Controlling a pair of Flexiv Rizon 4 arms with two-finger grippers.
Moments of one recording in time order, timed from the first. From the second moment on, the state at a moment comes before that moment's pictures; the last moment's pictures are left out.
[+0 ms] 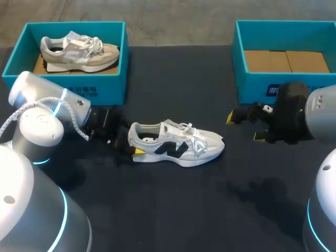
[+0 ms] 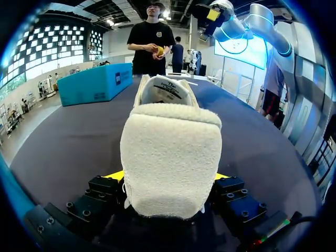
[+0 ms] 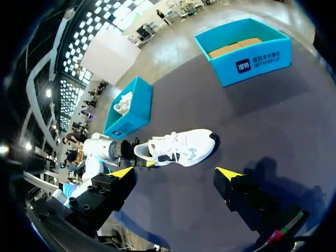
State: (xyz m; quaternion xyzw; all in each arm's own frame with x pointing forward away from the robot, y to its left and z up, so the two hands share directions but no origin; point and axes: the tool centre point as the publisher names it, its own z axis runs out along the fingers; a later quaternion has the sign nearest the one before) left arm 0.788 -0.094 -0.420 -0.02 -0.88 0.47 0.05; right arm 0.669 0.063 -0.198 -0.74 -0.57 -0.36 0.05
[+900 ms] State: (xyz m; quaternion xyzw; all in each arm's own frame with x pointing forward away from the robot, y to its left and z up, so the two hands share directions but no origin) left arm 0.788 -0.094 -0.420 -0.02 -0.88 0.47 0.05; right arm 0.671 0.066 -0.202 -0.73 -0.57 -0.36 0.05
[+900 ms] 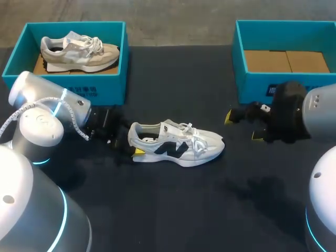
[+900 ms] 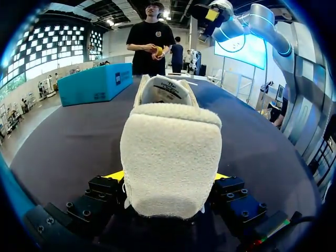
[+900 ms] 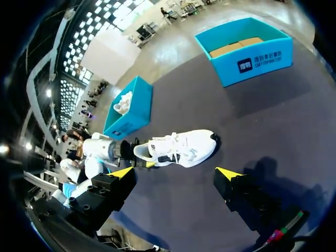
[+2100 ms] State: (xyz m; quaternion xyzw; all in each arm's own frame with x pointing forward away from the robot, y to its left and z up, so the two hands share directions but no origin) left arm 0.788 -0.094 -0.420 -0.02 -0.88 0.47 0.05; right arm 0.698 0.132 -0.193 -0.76 -0.61 -0.23 0.00
